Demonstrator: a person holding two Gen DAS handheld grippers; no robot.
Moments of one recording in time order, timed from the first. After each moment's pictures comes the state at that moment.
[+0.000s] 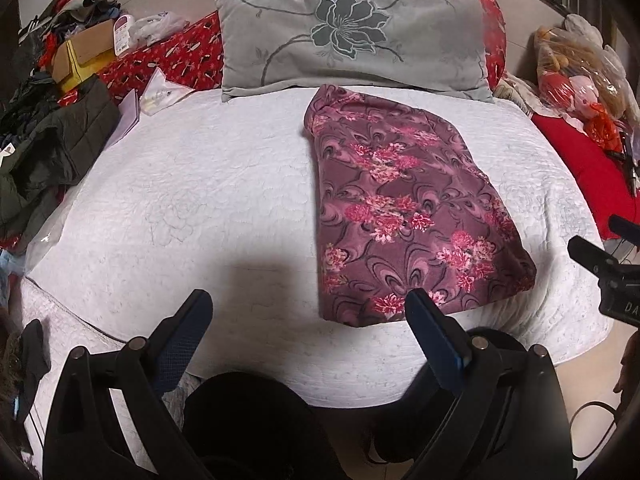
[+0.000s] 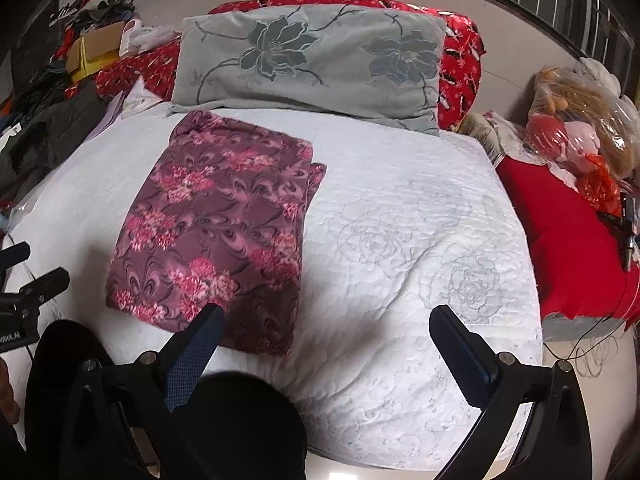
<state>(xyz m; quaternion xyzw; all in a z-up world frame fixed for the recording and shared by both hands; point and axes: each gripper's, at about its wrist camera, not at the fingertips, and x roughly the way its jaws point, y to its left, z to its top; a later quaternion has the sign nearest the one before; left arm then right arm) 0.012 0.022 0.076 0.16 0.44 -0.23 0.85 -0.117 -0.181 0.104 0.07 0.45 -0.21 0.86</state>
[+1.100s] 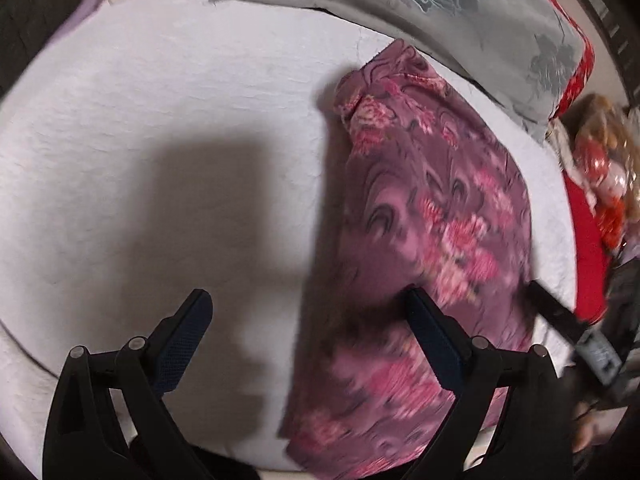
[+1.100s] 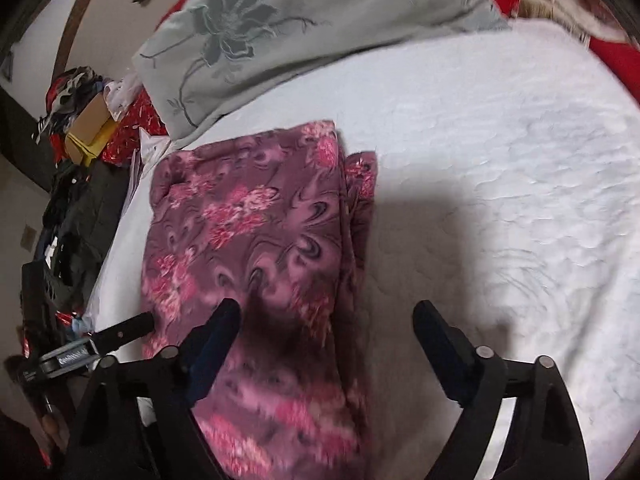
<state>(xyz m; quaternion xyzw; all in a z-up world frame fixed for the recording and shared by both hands) 0.162 -0.034 0.001 0.02 0.62 -0.22 0.75 0.007 -0.281 0.010 0.34 0.47 -0.09 0.81</state>
